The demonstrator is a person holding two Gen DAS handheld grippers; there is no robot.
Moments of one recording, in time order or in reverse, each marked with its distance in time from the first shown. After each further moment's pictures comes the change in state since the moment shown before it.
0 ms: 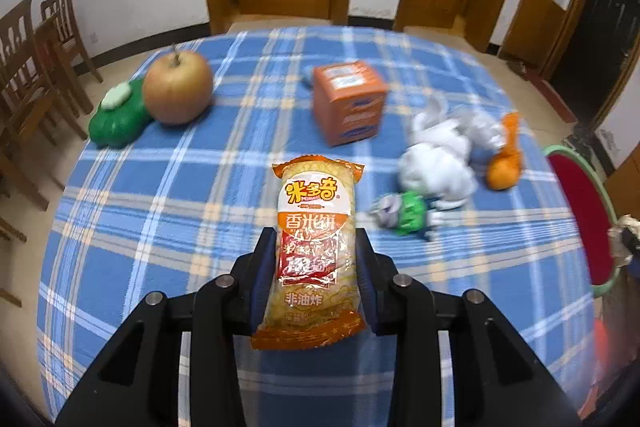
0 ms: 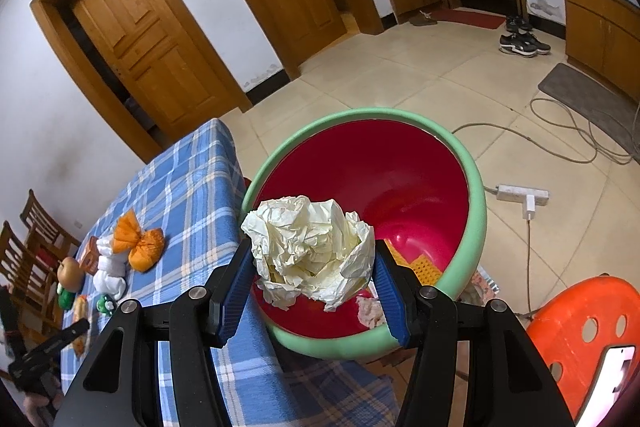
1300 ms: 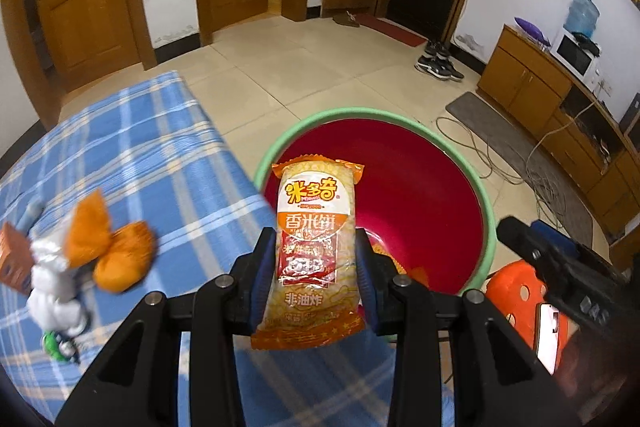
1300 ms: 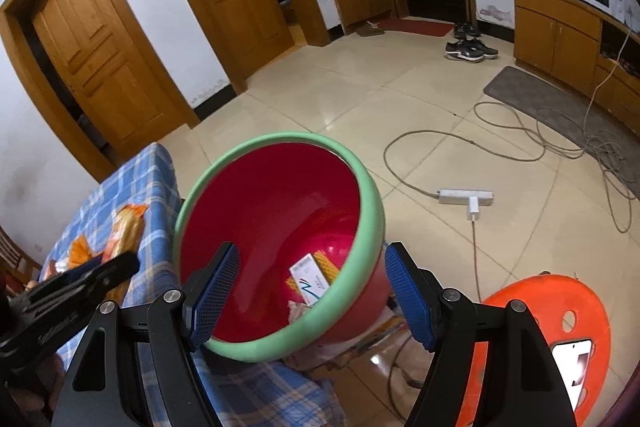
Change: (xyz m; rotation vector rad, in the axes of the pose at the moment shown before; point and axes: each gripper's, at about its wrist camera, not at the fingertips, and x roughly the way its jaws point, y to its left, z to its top) left arm 0.014 -0.263 0.013 0.478 0.024 -0.410; right arm -0.025 -0.035 0.008 0.046 -0.036 -0.195
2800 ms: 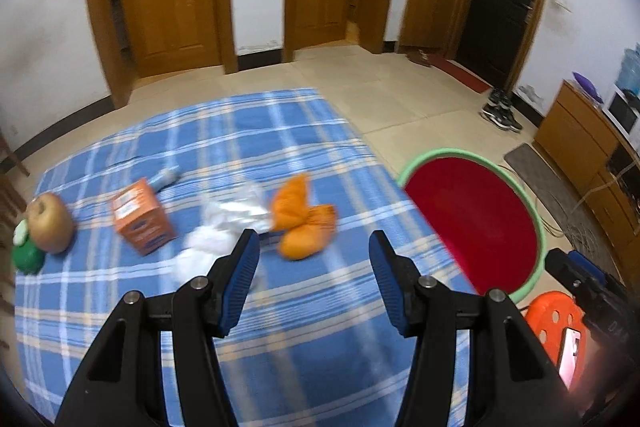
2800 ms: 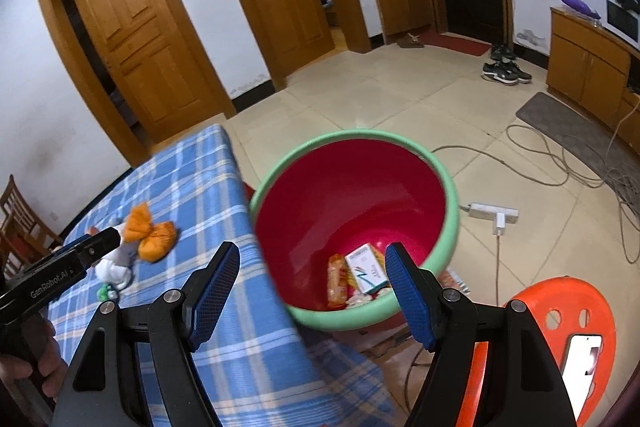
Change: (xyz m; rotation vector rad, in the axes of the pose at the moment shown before) left arm -0.093 0.107 -0.035 -0.191 -0.120 0.213; right arm -0.036 0.077 -0.023 -0.122 -0.018 0.114
